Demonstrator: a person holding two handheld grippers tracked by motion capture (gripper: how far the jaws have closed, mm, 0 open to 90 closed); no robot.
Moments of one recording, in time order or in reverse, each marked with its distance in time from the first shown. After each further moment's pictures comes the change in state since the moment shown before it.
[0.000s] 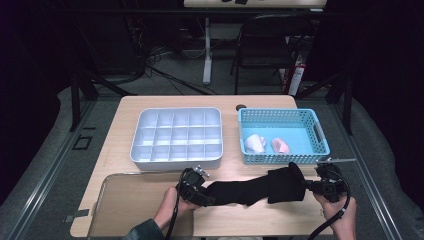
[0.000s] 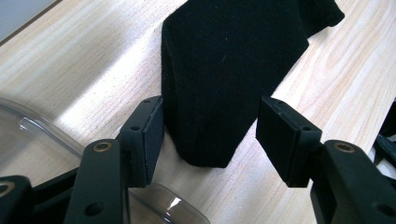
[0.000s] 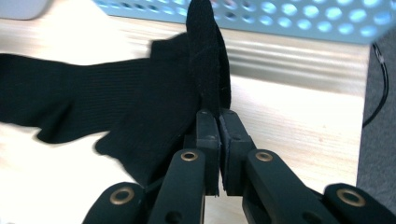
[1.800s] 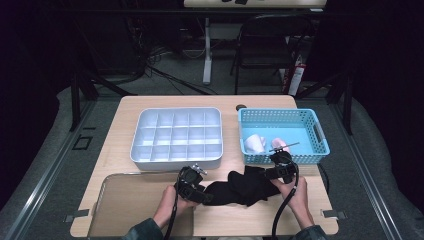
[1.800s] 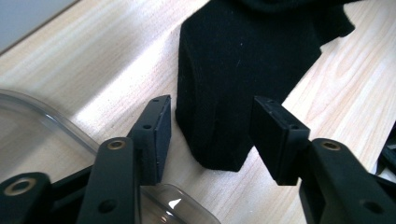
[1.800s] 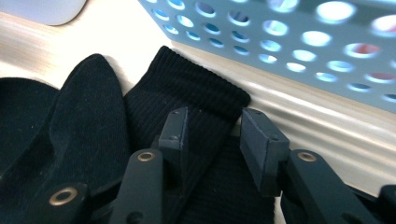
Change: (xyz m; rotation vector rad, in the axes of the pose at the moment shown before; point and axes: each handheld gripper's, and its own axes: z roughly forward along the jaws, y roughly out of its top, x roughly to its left) left arm 0.007 -0.001 -0.003 -0.029 0.003 -0.030; right arm 0.059 0.049 0.105 0.094 0.110 -0.107
